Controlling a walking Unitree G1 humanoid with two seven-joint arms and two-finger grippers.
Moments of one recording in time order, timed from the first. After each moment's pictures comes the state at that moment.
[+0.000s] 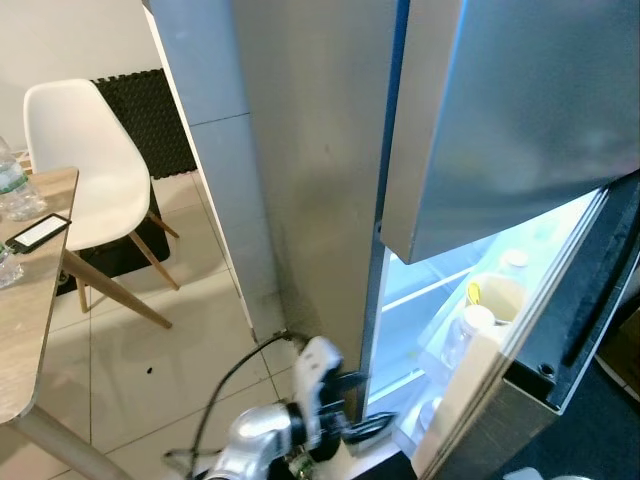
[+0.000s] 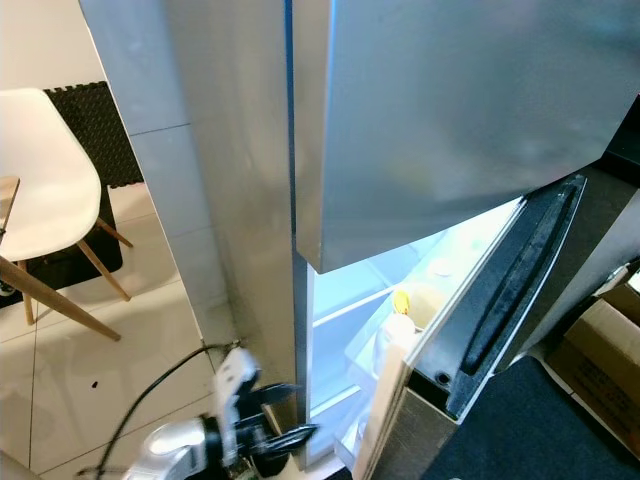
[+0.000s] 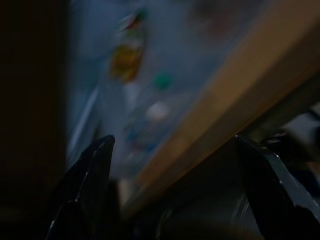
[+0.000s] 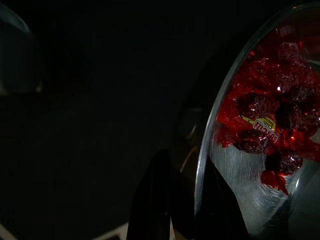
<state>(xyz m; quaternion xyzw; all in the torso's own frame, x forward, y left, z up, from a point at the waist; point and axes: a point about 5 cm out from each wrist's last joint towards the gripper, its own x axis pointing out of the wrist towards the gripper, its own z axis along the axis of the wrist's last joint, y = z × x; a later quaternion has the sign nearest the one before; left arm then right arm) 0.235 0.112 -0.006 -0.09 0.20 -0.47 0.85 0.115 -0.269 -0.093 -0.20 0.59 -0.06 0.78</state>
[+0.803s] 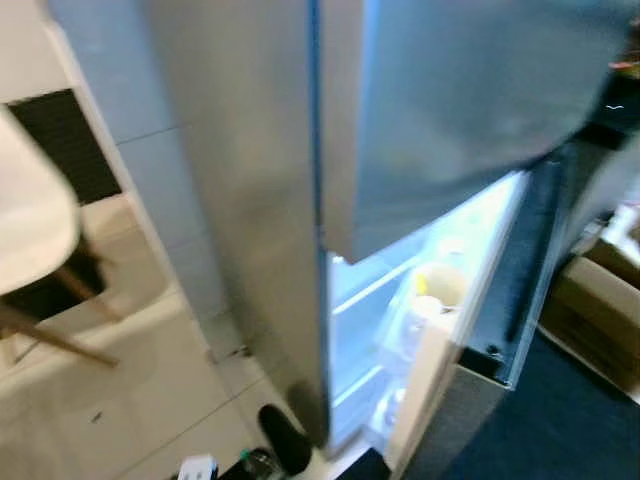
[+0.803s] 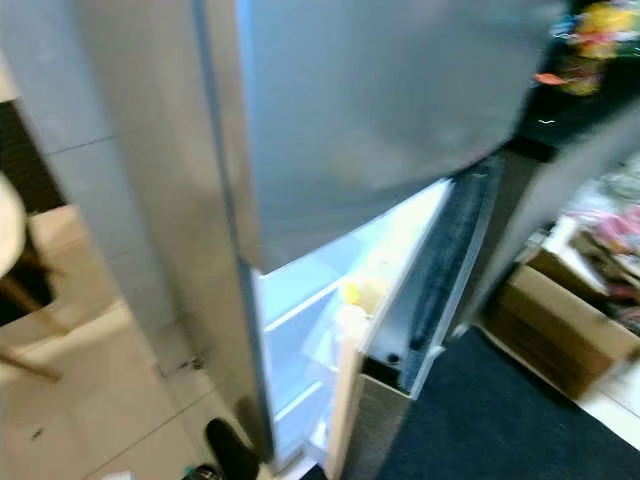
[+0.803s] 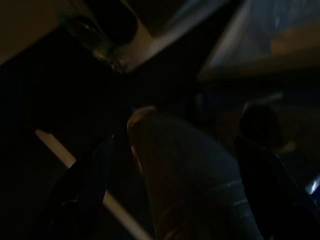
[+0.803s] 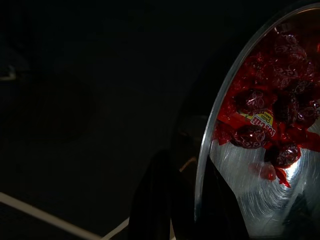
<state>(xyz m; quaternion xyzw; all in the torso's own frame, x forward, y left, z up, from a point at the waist) 0.104 0.206 -0.102 -0.16 0.49 -0.05 0.86 0.104 -0.281 -0.092 -0.17 0.62 -0.11 0.76</state>
